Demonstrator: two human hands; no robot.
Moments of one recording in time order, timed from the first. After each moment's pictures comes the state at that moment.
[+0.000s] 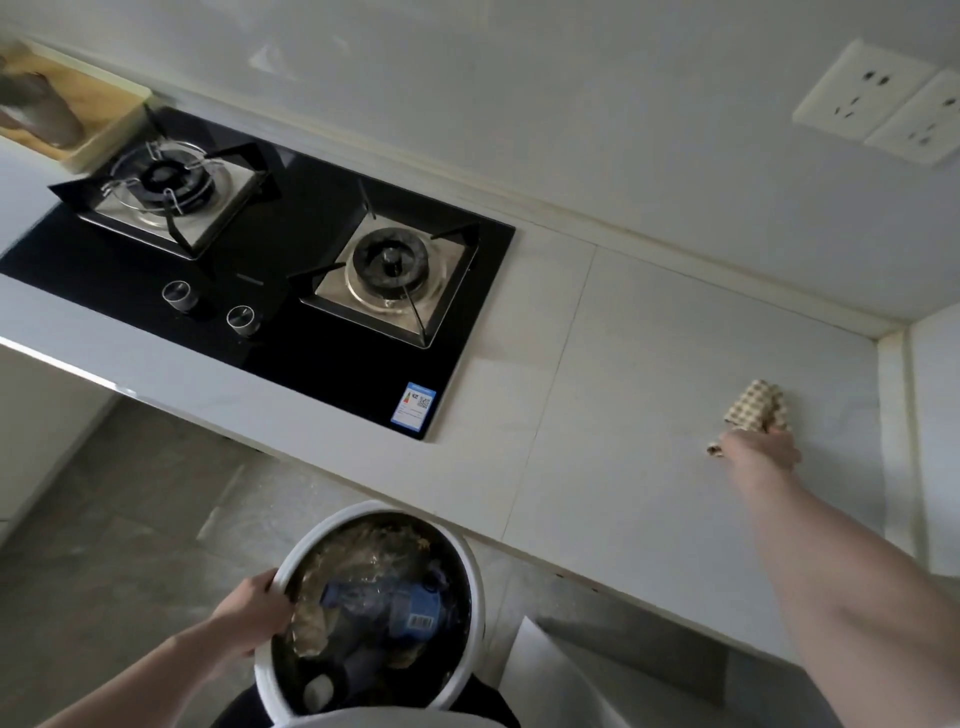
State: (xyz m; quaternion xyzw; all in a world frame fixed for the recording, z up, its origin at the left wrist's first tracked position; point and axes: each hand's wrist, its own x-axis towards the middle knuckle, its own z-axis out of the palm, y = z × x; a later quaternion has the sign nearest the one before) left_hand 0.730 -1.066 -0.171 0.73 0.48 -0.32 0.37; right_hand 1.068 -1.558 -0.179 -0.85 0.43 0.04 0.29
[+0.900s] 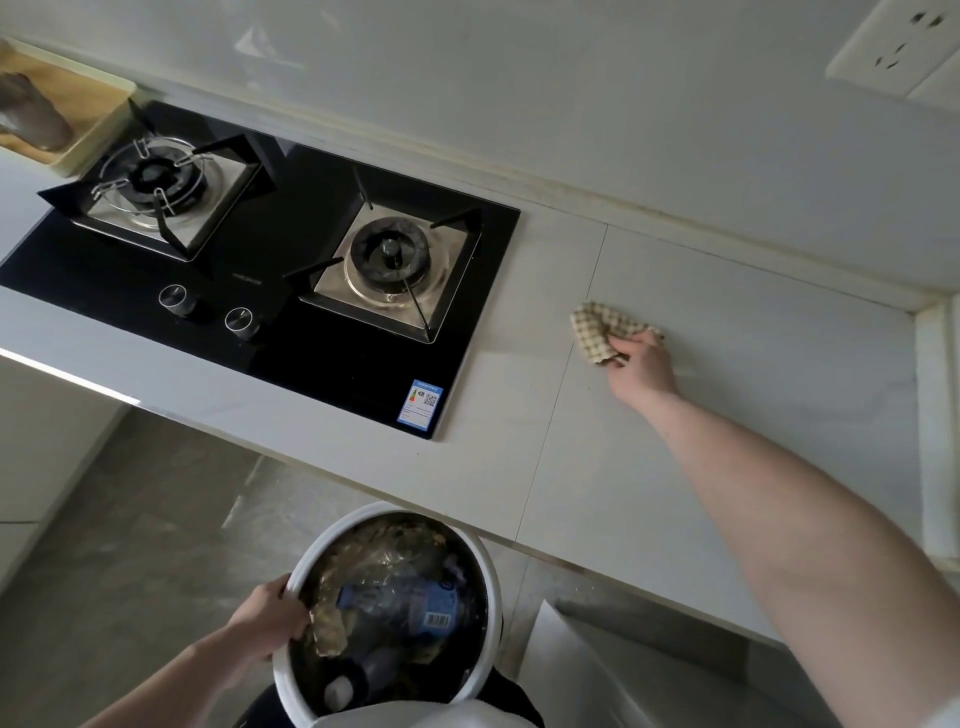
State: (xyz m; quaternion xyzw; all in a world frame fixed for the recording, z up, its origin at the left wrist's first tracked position) left_hand 0.733 -1.056 -0.185 0.70 0.50 -0.36 0.35; right_hand 1.116 -1.421 -0.217 -0.96 0.02 0.14 0.26
